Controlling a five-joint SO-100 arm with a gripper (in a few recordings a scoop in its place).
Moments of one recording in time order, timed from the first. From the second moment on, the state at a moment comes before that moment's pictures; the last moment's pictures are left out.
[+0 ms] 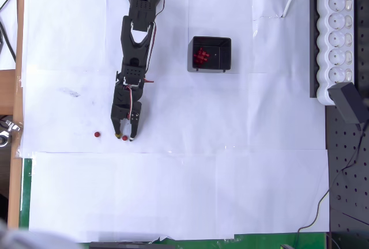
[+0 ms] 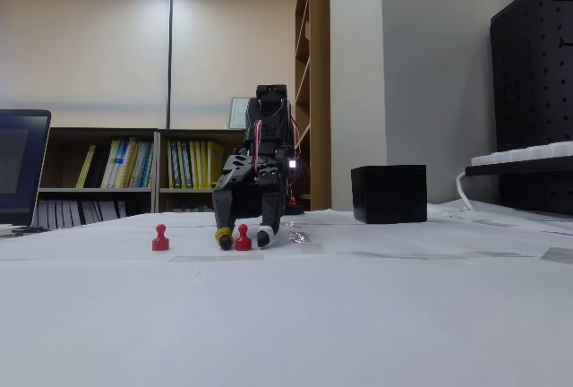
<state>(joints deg) 7.1 128.9 91.4 -12.5 -94.1</state>
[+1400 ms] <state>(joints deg) -46.1 87.1 104.0 90.7 -138.2</state>
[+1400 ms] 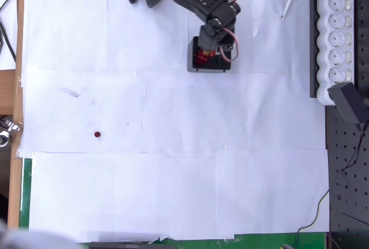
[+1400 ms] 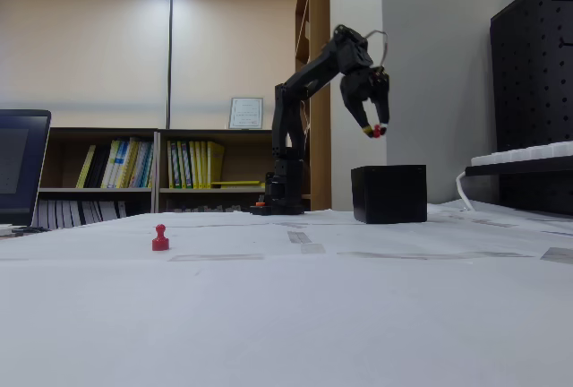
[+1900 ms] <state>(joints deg) -45.9 90.8 89.3 76.1 -137.5</state>
